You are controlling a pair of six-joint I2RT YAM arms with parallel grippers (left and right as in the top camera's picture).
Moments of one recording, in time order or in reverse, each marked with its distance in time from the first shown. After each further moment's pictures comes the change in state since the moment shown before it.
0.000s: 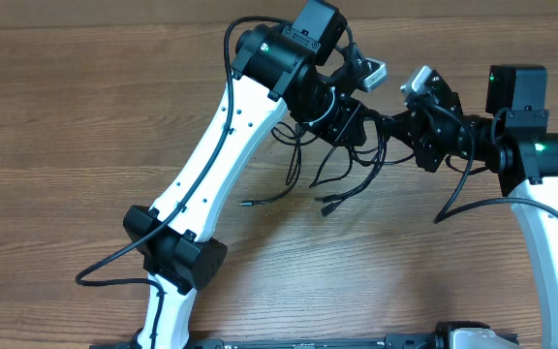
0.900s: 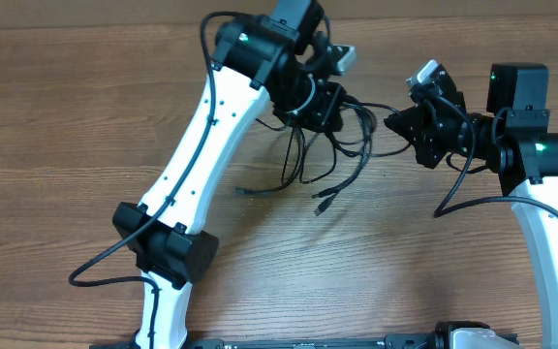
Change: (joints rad) left arm 0.085 0.000 0.000 -0.014 -0.085 -0.149; right arm -0.003 0.000 0.000 0.020 0.053 0.134
